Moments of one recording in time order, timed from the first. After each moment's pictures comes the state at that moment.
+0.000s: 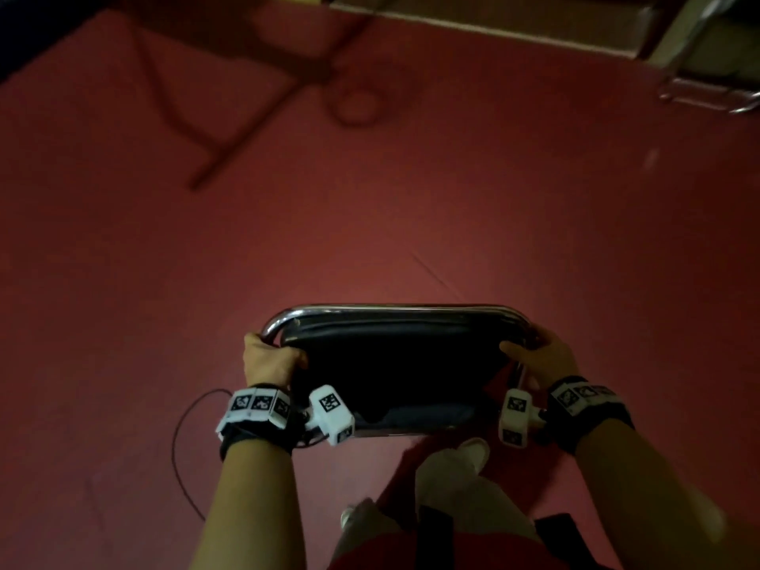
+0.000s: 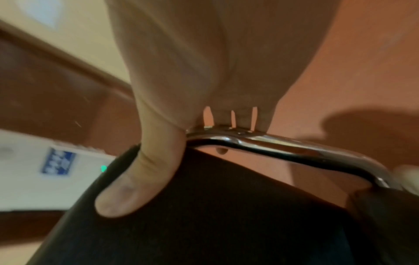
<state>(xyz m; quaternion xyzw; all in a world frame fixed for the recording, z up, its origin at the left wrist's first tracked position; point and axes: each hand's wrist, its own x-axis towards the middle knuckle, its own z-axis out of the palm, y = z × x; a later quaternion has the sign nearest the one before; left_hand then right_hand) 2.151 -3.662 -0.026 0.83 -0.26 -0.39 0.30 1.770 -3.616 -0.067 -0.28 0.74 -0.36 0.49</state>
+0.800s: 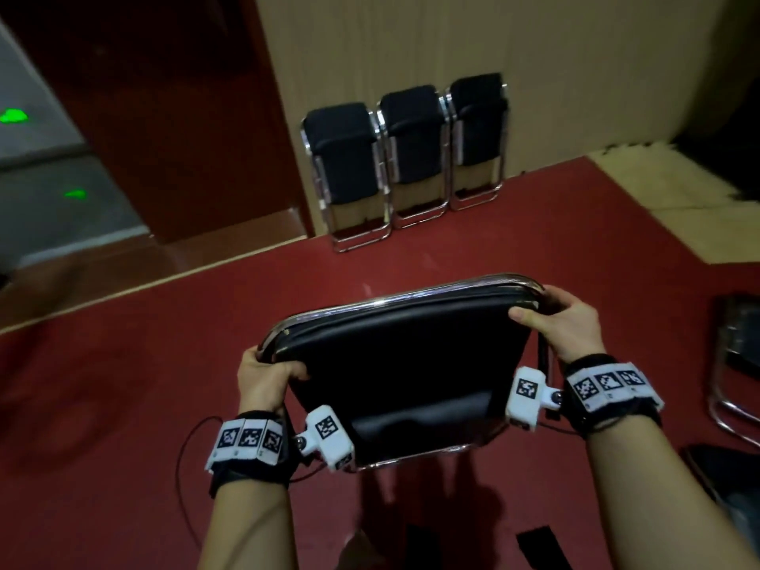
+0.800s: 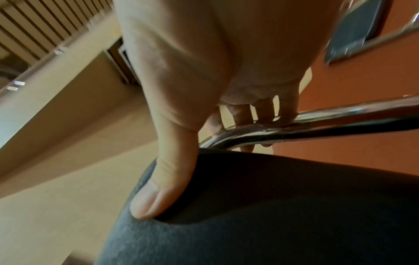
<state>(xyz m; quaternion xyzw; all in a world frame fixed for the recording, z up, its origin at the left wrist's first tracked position) 1.631 -3.985 0.100 0.49 -0.57 -0.60 0.27 1.381 -3.690 0.109 -0.05 0.74 -0.67 0.06</state>
